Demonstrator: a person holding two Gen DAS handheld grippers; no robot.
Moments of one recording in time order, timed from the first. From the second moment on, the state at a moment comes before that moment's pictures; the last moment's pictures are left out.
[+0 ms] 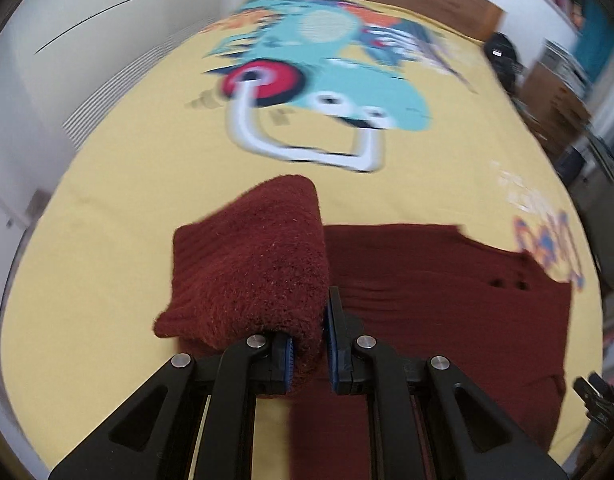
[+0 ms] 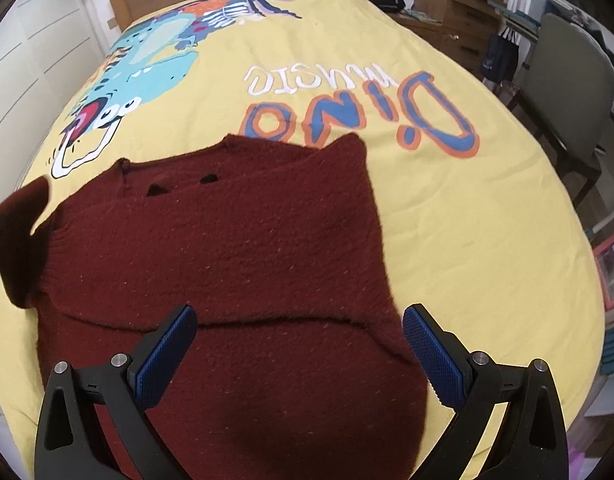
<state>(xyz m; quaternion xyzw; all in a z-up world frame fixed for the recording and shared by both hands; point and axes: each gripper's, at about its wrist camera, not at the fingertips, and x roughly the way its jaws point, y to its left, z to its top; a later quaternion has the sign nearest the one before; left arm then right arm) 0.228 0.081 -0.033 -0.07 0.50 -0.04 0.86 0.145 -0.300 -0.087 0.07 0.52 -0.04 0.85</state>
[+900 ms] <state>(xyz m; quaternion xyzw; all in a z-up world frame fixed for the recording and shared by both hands) 0.233 -0.137 -0.143 0.06 0.56 -0.14 0.81 0.125 -0.339 -0.110 0.08 0.54 -0.06 0.84</state>
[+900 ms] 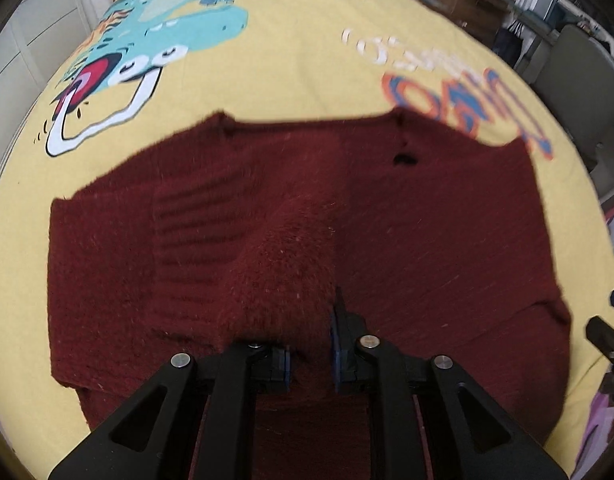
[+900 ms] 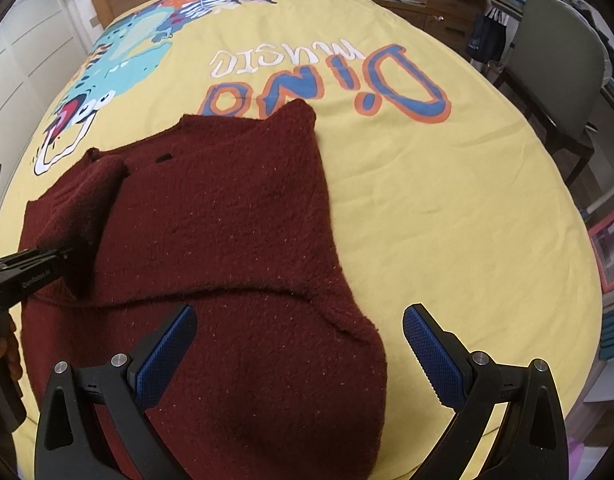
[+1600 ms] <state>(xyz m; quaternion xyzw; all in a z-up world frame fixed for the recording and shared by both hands) 0.212 -0.102 -0.128 0.04 0.61 -0.17 0.77 0.122 -0.329 -0.110 0.07 0.54 -0.04 0.84</state>
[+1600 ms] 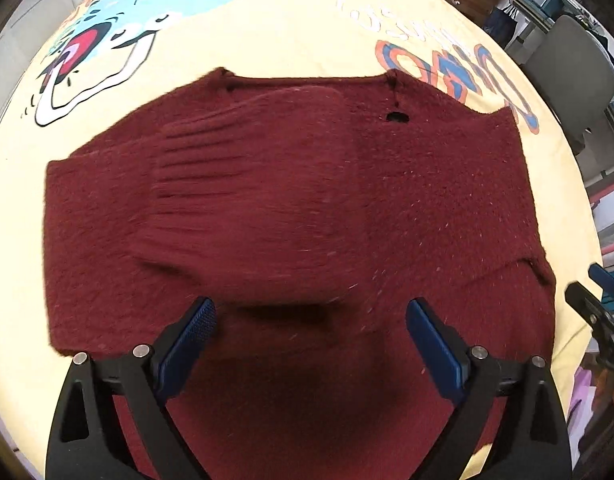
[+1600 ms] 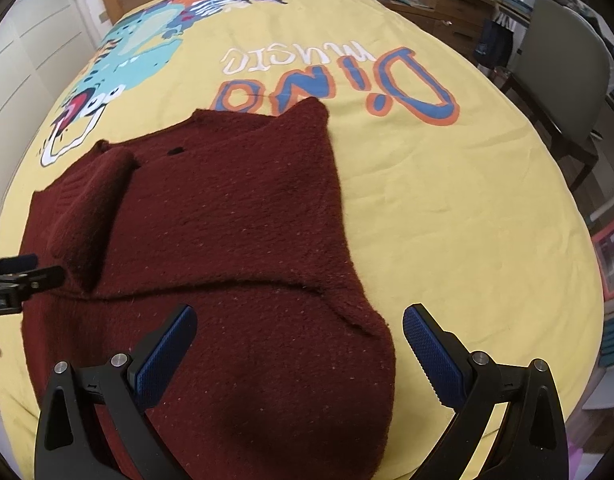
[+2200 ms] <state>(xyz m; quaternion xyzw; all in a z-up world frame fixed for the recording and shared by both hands) 0.195 0.053 -0.117 0.01 0.60 -0.06 0.80 0.128 -0.293 -0.114 0.05 0.55 -0.02 0.84</state>
